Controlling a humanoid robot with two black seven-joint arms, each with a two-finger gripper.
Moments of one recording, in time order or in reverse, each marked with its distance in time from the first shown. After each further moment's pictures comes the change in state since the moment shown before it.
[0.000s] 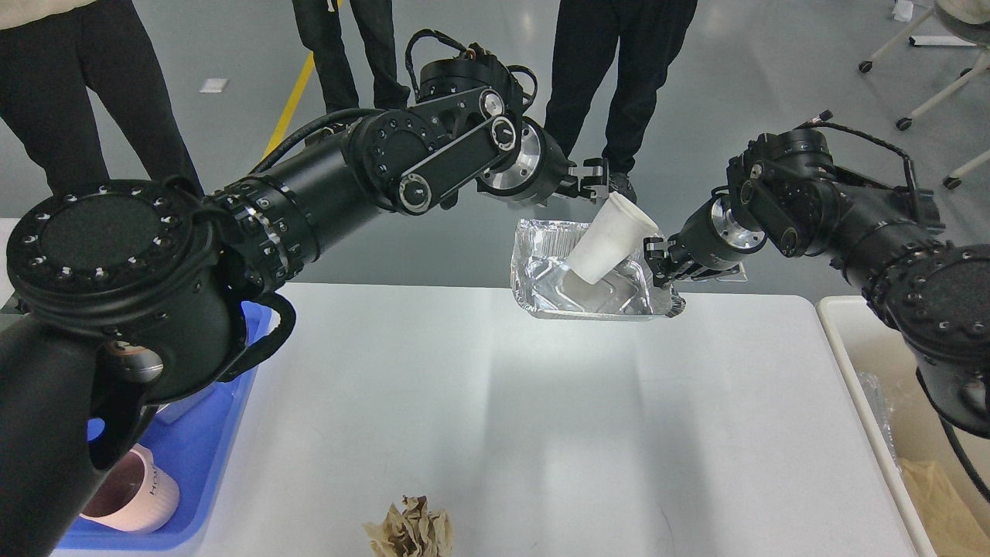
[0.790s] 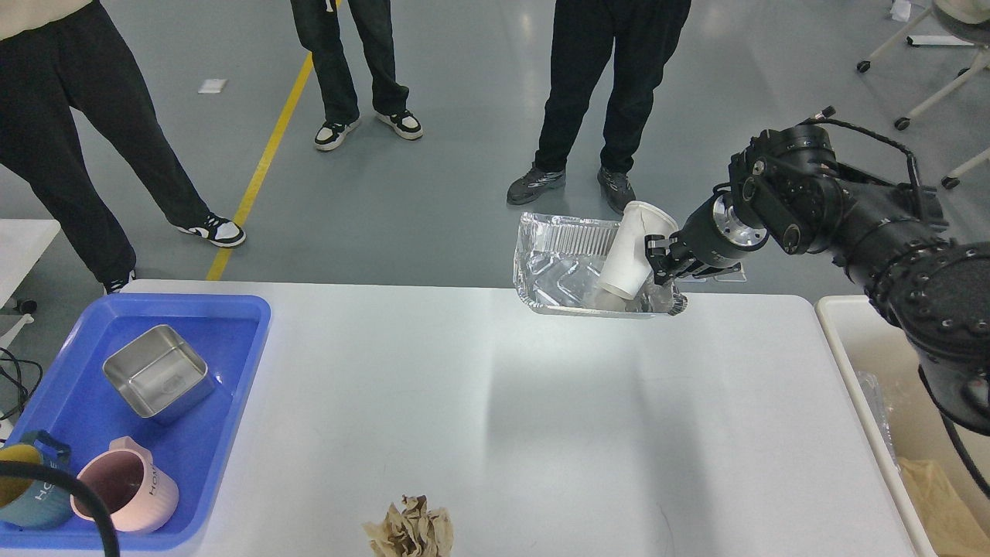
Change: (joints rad) left arm -0.398 0.619 0.023 -0.255 -0.292 -0.303 0.018; right arm 0.006 0.001 0.000 0.002 0.001 0.005 0.000
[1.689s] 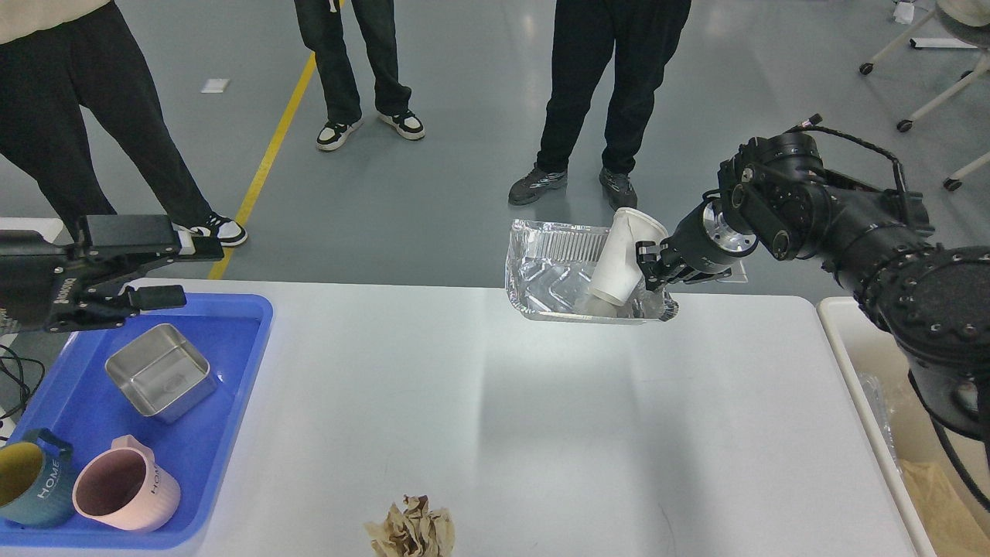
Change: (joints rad) left arm 1.123 1.049 -0.405 -0.990 0.100 0.198 -0.412; right arm -0.015 0.018 0.002 -0.001 0.001 -0.006 -0.001
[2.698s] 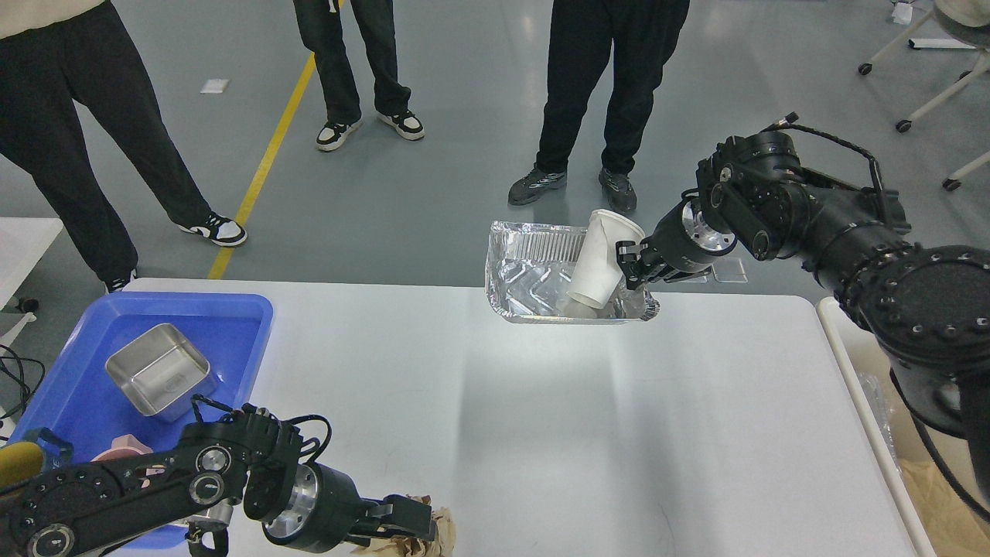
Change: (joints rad) left arm 0.293 -0.867 0.172 0.018 0.407 0.242 0.601; right arm 0.015 0.037 0.001 -0.002 0.004 0.000 -0.001
